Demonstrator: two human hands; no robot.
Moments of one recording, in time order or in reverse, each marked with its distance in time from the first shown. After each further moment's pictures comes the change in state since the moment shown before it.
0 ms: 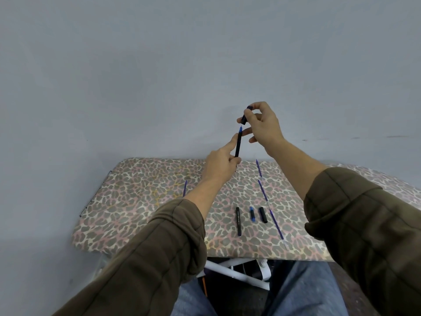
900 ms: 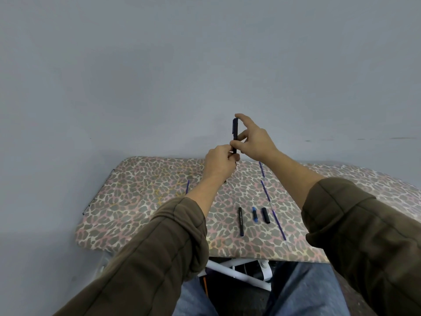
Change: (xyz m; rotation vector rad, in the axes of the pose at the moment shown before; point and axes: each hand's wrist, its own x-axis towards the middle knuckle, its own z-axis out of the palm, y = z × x) left_hand 0.004 -0.001 -0.005 -0.062 0.047 -0.112; right_hand -0.005 0.031 0.019 -0.496 -0.200 -0.138
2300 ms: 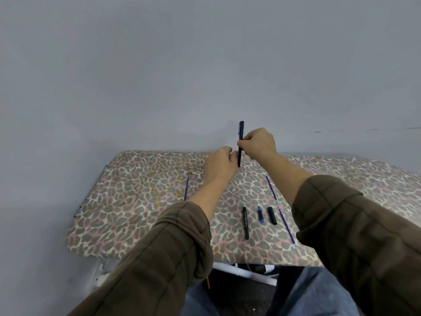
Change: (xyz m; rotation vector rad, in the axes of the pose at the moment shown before) left_hand 0.017 -0.036 0.027 0.158 0.024 -0.043; right_hand 0.030 0.027 0.041 -0.034 0.077 0.465
